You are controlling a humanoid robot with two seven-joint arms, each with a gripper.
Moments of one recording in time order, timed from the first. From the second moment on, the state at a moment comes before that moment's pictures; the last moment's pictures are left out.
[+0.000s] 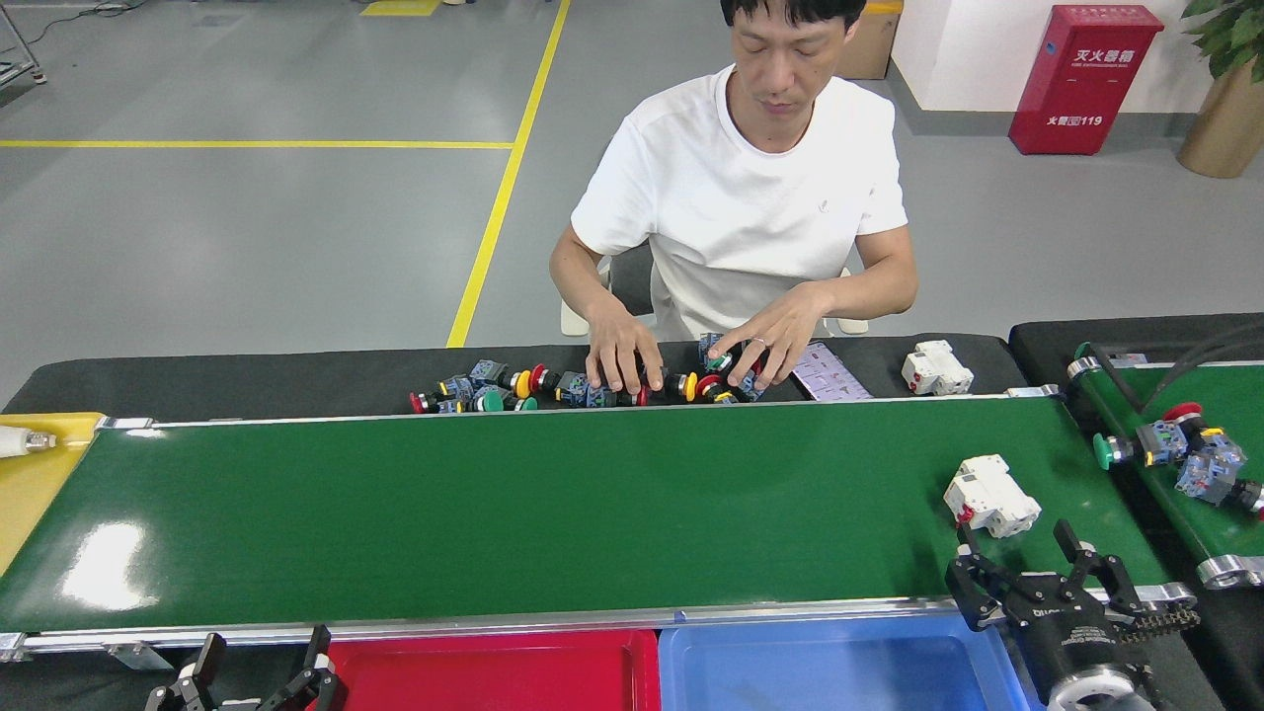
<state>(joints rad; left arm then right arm) 0.32 -0.03 0.29 -1.77 -1.51 -0.24 0.05 0.01 -0.14 -0.13 -1.47 1.36 -0.09 0.06</state>
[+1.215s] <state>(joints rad) 0.32 -0.03 0.28 -1.77 -1.51 -0.24 0.05 -0.12 -0.14 0.02 -1.34 1.24 -0.26 0.14</state>
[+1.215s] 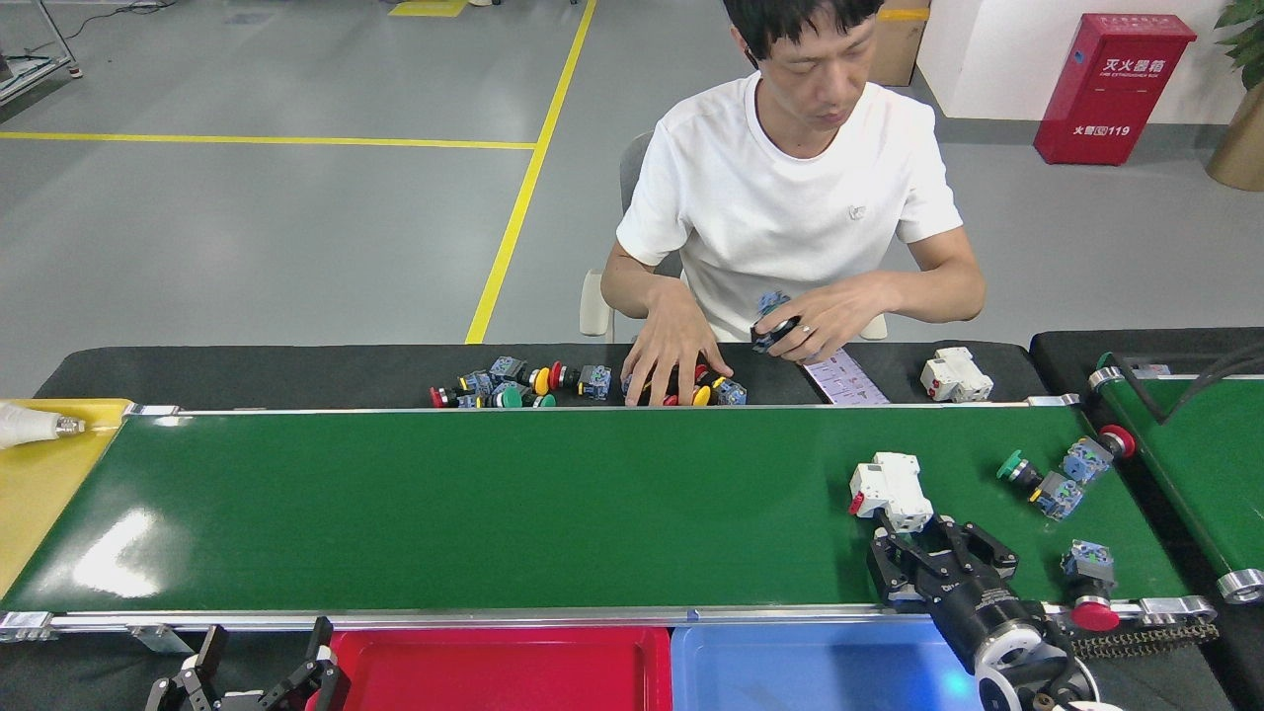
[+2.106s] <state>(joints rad) 0.33 -0.03 0.29 -1.77 -1.51 -0.24 0.05 0.42 -0.13 -0.39 -1.69 1.04 -0.77 0.21</state>
